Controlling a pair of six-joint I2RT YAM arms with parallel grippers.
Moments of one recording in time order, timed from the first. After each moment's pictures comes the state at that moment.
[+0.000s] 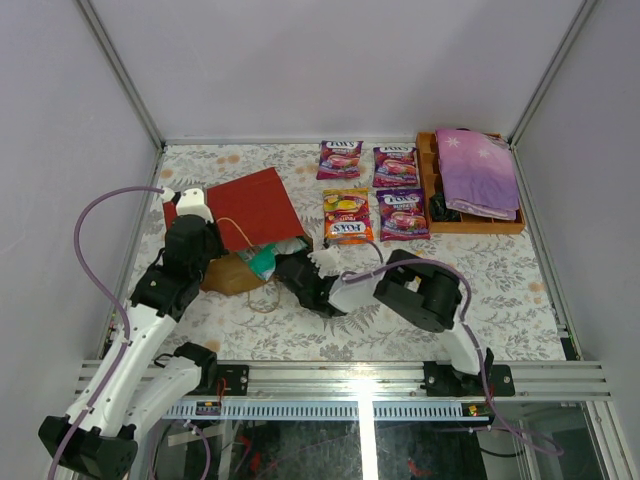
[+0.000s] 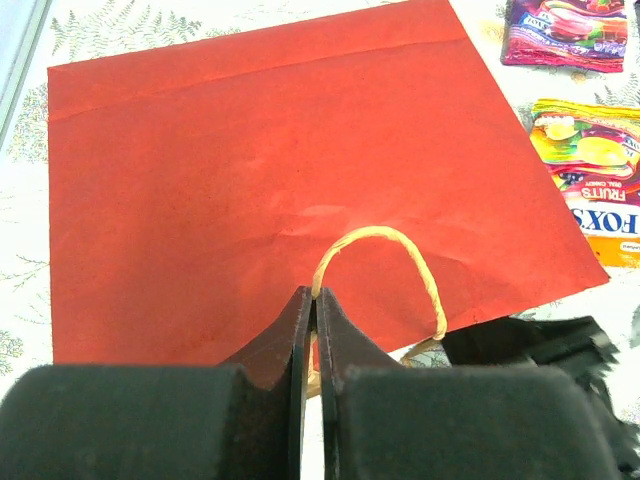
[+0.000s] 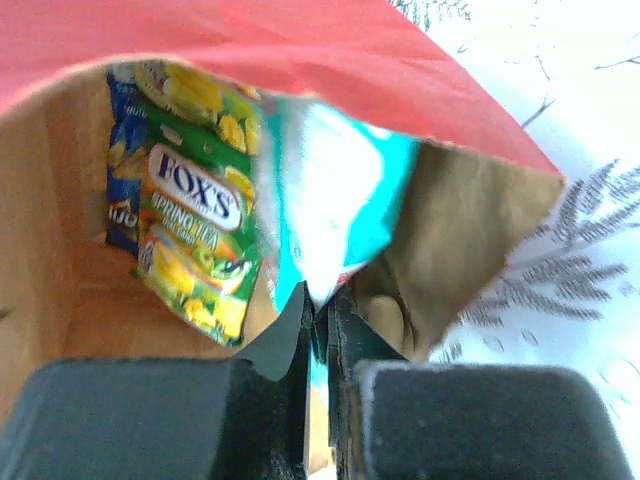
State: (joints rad) left arm -0.32 0.78 0.80 -0.49 -0.33 -0.28; right arm 1.13 2.17 1.18 0.44 0.74 1.59
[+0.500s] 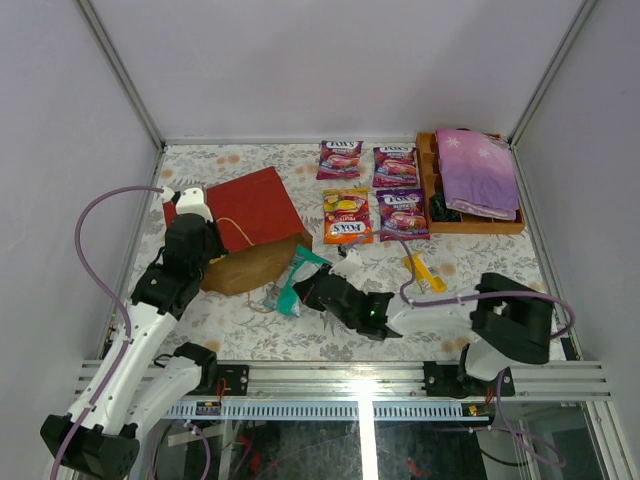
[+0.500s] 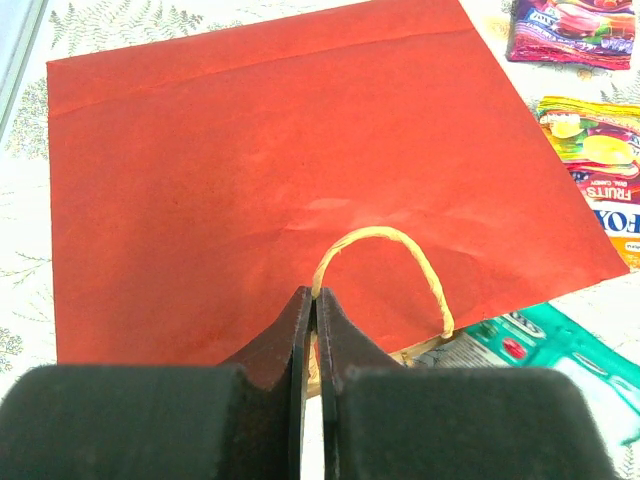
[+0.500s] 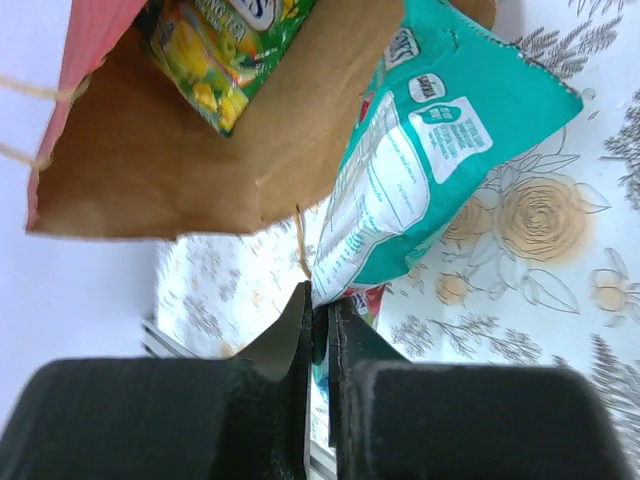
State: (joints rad) left arm -0.30 0.79 0.80 -0.49 -0.31 -0.28; right arm 1.23 1.63 0.75 0.38 0.53 1.32
